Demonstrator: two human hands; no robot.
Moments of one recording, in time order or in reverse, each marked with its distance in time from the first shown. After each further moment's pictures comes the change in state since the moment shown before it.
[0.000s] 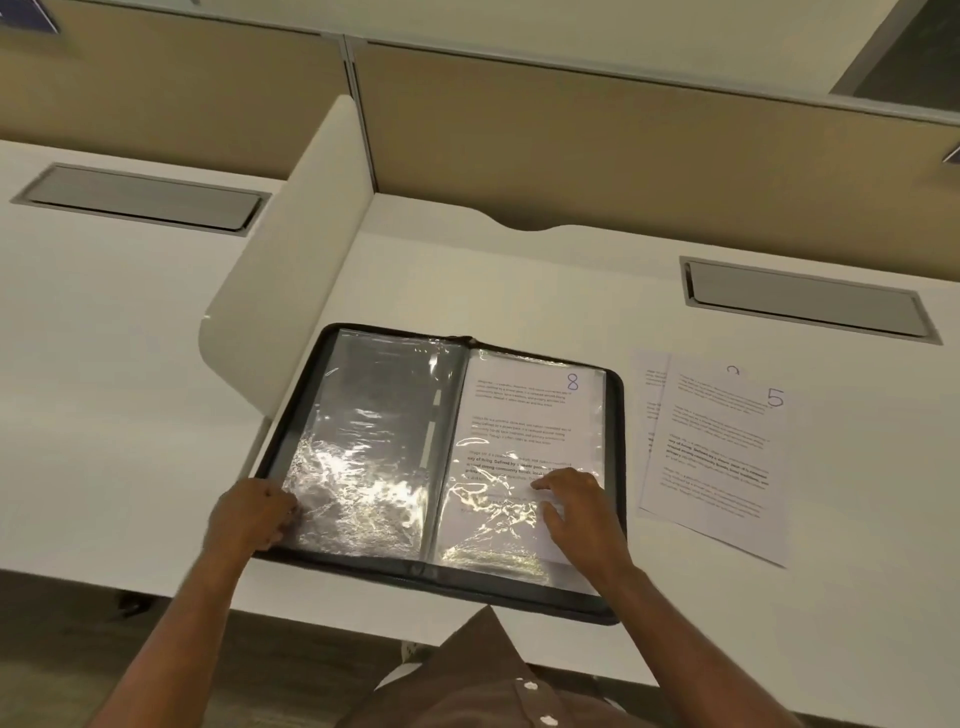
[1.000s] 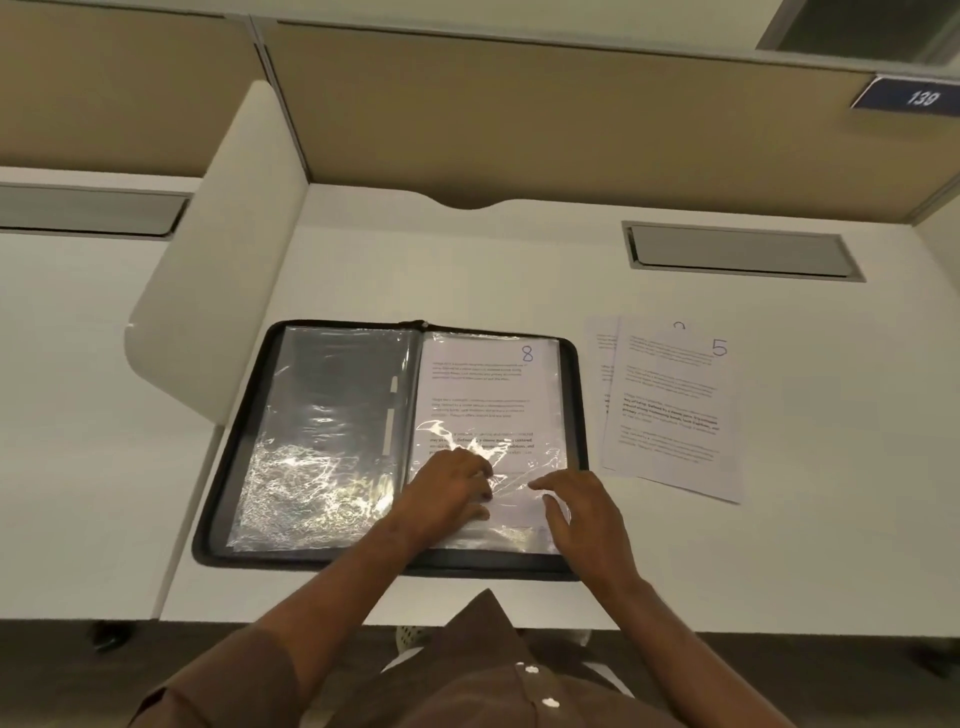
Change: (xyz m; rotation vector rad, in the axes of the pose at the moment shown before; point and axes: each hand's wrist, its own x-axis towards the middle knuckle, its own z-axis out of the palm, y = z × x) left_hand -0.072 0.123 0.177 0.498 -0.119 1.487; right_hand -0.064 0.000 -0.028 0.039 0.126 0.093
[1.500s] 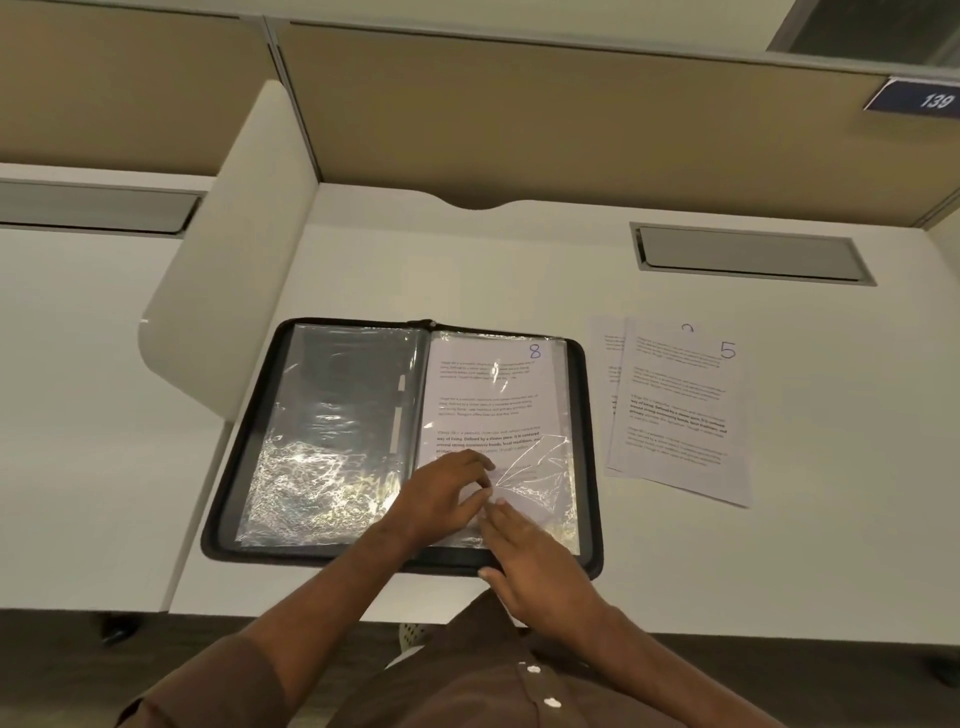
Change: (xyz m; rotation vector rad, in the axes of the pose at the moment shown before) left_hand -0.016 0.002 -0.004 -0.292 0.149 -0.159; right_hand -0.026 -0.048 0.021 -0.286 -0.510 -0.304
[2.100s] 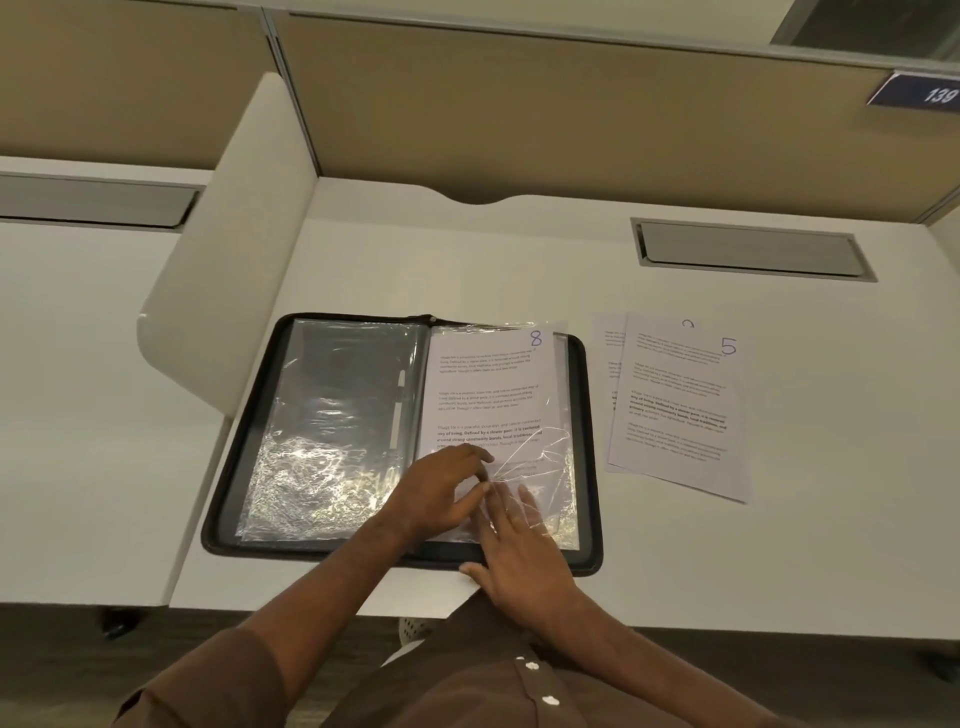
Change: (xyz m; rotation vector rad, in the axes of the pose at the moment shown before) left_hand -0.001 -0.004 -0.002 0.044 0.037 0.036; right_hand 0.027 0.006 0.041 -0.286 -0.041 0.106
